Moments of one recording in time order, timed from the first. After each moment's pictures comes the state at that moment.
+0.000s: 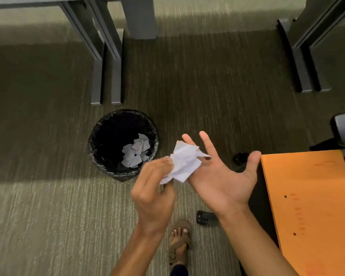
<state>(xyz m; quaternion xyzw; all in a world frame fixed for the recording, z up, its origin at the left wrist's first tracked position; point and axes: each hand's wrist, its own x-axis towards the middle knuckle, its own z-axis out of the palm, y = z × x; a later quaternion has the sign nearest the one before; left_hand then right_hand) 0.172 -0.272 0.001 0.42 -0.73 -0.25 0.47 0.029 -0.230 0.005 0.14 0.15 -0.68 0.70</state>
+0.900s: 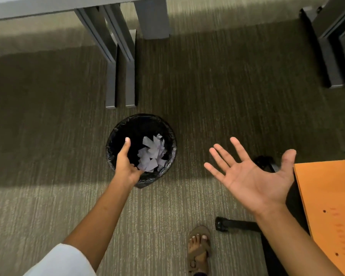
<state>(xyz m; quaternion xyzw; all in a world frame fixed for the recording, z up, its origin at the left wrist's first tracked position) 0.252 -0.434 -0.088 0.63 -0.05 -0.71 0.32 0.002 -0.258 -0.028 0.17 0.24 -0.70 0.65</state>
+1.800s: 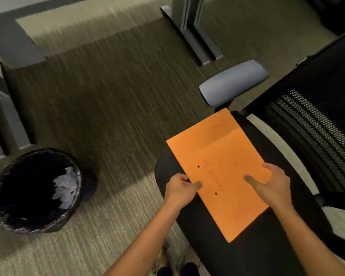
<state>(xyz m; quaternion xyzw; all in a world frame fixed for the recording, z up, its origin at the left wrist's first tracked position) -0.027 -0.160 -0.072 0.49 -0.57 -0.64 -0.16 -0.174 0.047 -0.045 0.04 0.96 -0.19 0.21</state>
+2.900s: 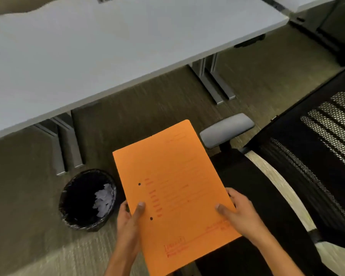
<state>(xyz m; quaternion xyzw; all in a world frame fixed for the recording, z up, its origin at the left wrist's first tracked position) 0.092 -0.194 0.084 0.53 -0.38 -0.73 0.21 -0.130 0.011 0.122 -0.14 0.79 -0.40 0.44</state>
